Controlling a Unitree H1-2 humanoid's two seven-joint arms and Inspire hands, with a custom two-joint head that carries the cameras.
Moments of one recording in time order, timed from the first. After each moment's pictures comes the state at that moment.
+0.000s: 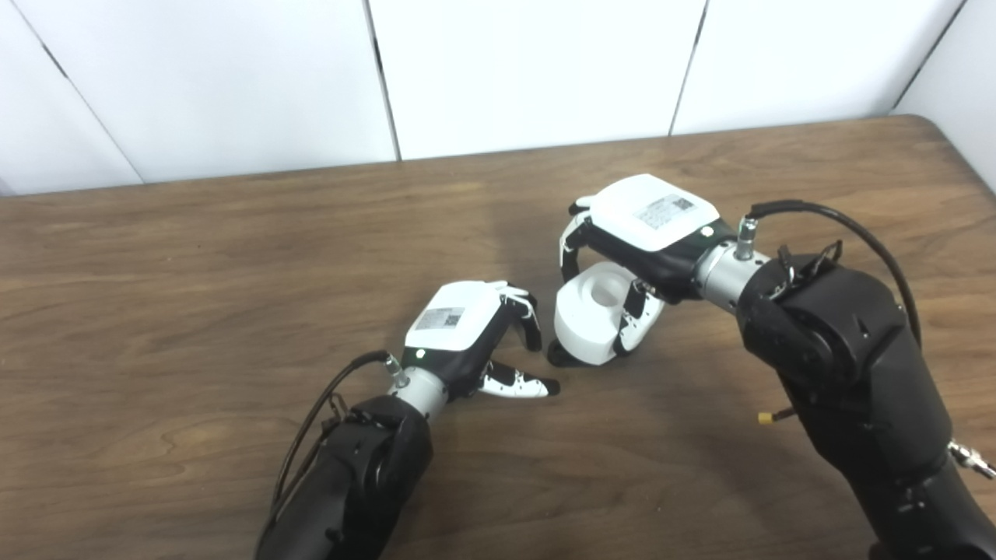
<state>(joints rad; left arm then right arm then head) -0.23 0.14 -0.54 -0.15 0.94 0.23 -0.33 -0.40 -0.36 0.25 -0.58 -1.05 0.15 0.97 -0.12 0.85</state>
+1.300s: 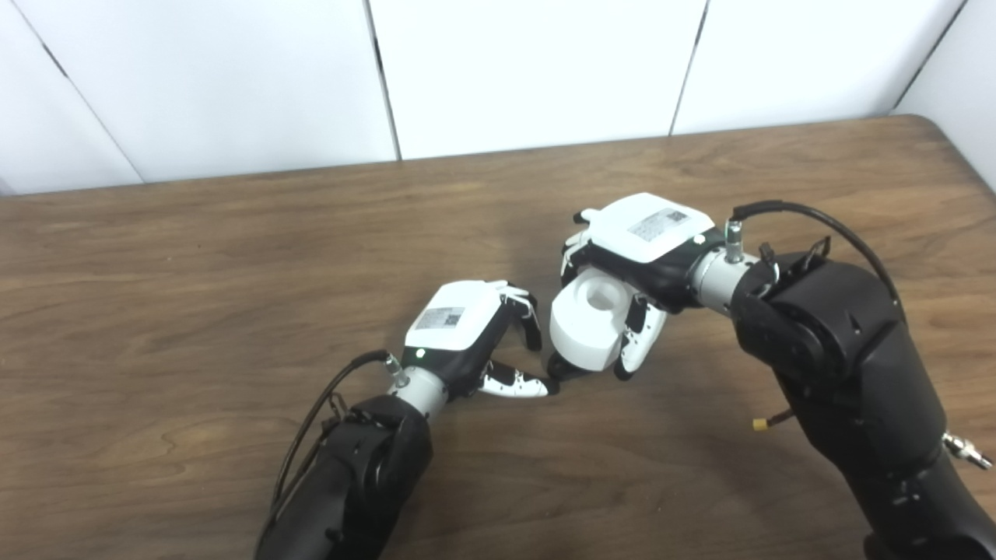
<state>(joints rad) -0.23 0.14 -0.54 -0.15 0.95 0.23 -0.33 -0.42 -0.36 0.26 -0.59 -1.10 0.16 1.13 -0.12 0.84</state>
